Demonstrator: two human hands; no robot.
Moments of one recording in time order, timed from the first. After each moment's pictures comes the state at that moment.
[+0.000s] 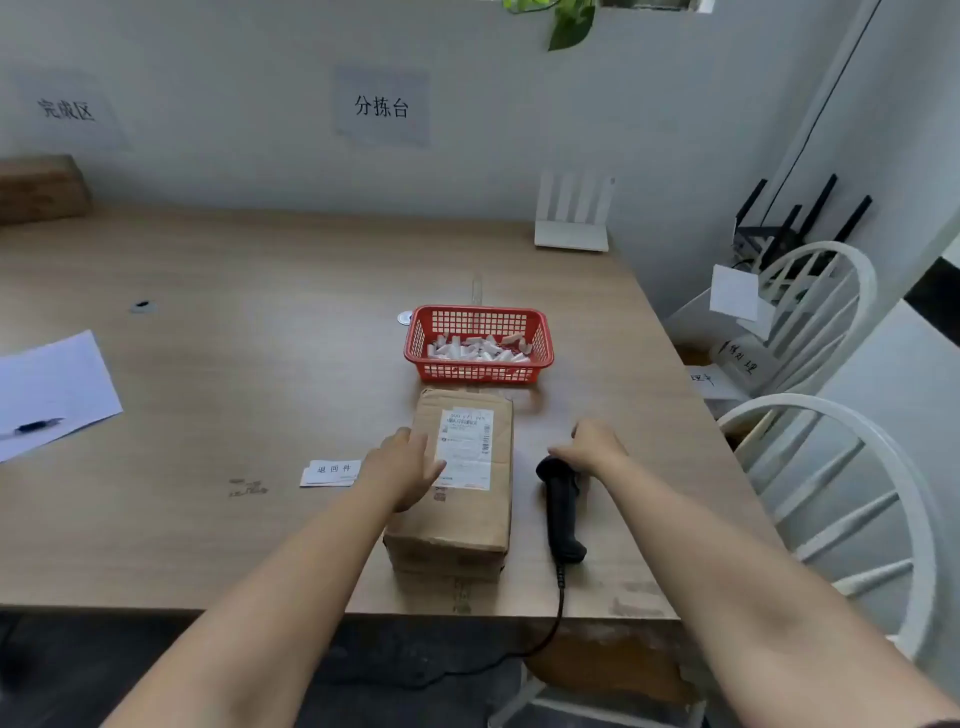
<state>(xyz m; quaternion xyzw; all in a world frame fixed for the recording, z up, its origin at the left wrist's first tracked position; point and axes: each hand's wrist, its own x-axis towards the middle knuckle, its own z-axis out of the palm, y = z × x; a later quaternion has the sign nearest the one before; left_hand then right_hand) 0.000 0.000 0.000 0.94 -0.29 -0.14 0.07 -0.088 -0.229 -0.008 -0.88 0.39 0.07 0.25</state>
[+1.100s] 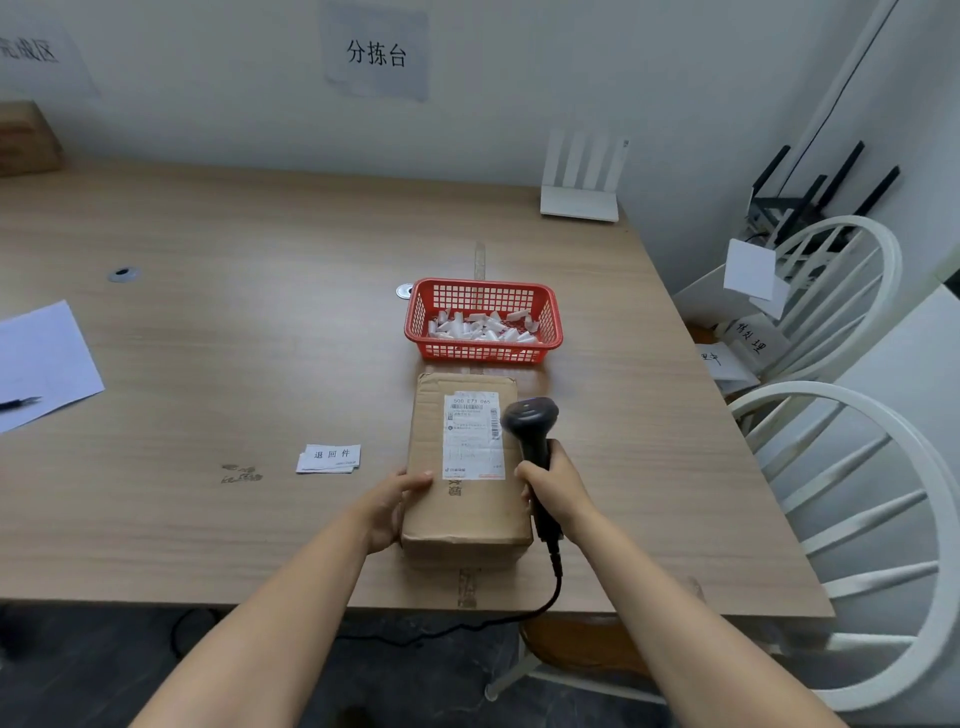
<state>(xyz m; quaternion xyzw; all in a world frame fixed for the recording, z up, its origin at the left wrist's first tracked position) 0.005 0.022 -0.063 0.60 0.06 -0.49 0.63 -0.107 -0.151 -0.020 -0.70 0.34 -0.02 0.62</state>
